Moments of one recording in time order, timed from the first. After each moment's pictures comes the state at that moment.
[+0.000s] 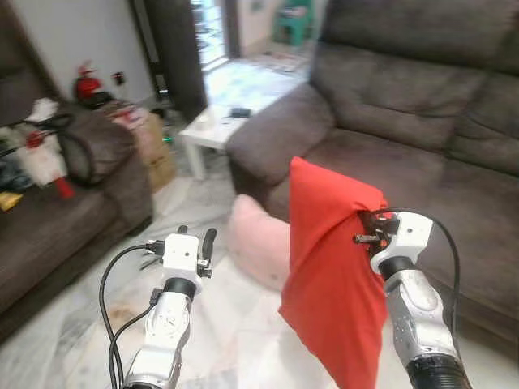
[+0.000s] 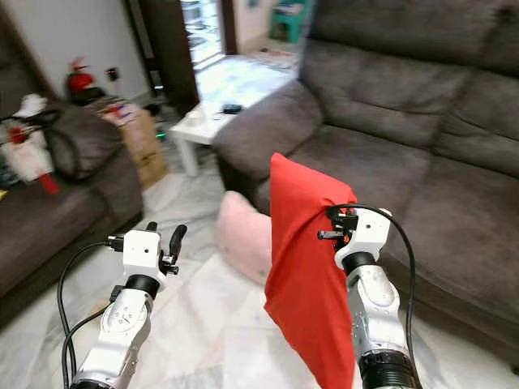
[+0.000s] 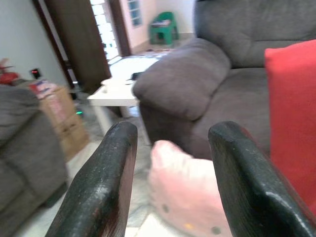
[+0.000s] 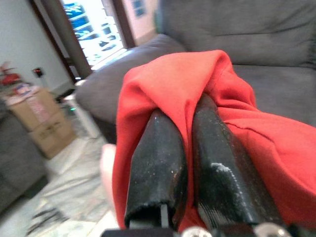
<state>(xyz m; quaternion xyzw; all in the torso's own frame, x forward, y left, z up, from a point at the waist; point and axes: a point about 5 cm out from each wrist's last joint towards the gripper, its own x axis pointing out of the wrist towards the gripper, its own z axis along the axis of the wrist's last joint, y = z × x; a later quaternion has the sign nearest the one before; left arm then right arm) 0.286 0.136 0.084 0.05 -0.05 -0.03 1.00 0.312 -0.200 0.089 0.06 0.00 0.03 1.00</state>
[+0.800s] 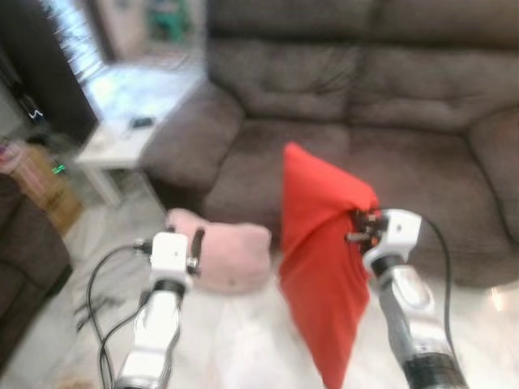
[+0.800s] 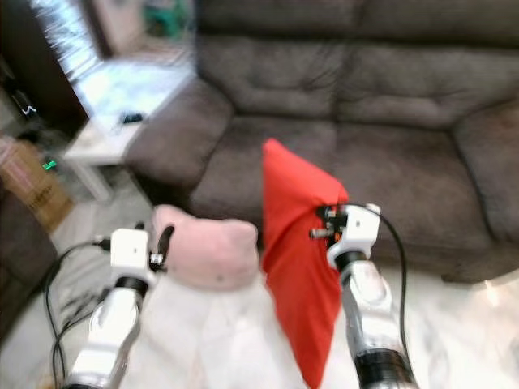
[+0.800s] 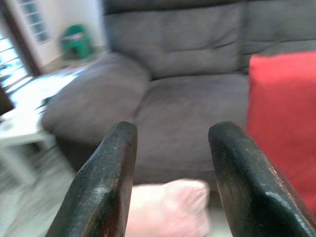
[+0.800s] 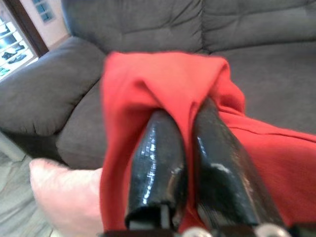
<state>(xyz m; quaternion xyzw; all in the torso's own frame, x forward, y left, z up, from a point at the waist) 0.287 0.130 0.090 0.04 -0.06 -0.04 1.00 0.309 -0.201 0.080 0.05 0.03 0.03 1.00</state>
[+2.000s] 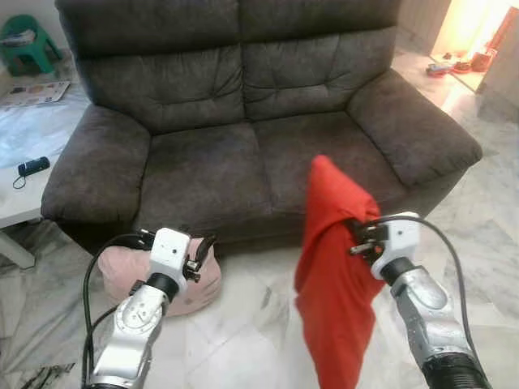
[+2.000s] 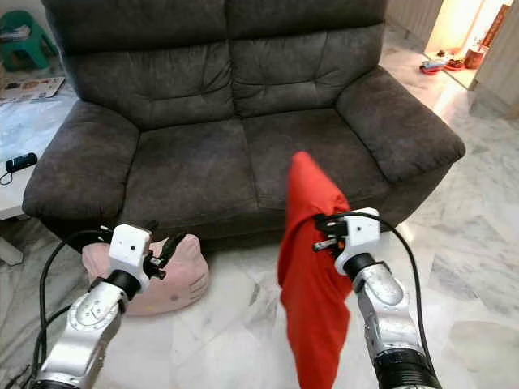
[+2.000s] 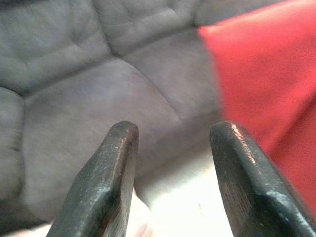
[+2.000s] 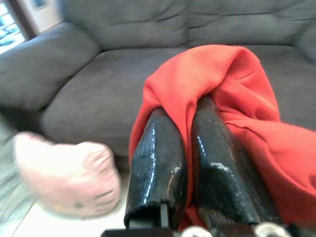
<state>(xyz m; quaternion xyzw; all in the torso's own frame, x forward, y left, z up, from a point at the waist) 0.275 0.163 0.099 0.09 0.01 -0.21 0.97 0.309 -0.193 0.087 -0.01 0.04 0.20 0.98</state>
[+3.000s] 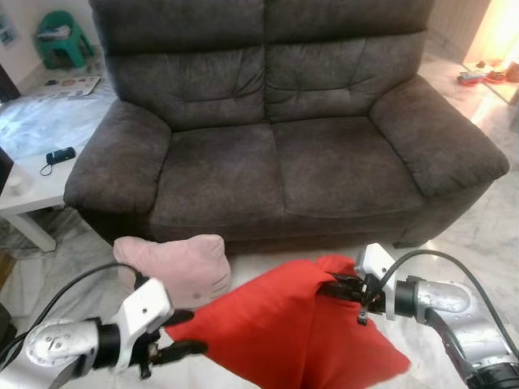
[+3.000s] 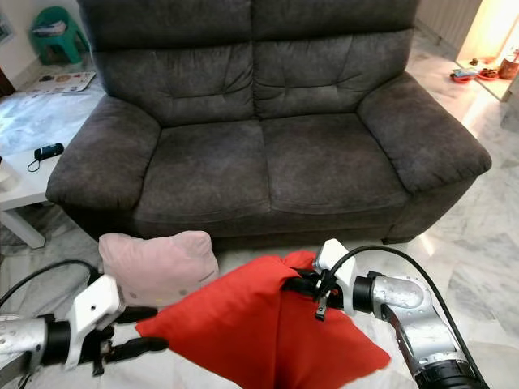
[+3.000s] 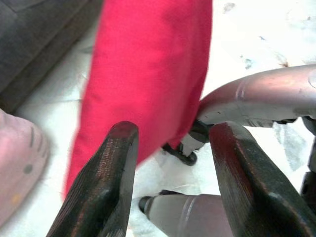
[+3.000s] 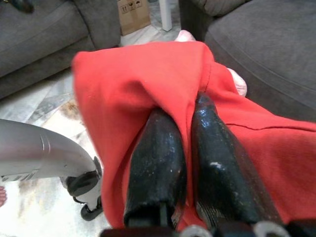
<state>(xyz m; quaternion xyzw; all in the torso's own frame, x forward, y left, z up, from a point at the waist) 0.184 0.191 0.114 0.14 0.24 -0.52 0.81 0.268 -0.195 0.089 -0.09 0.17 0.52 0.83</state>
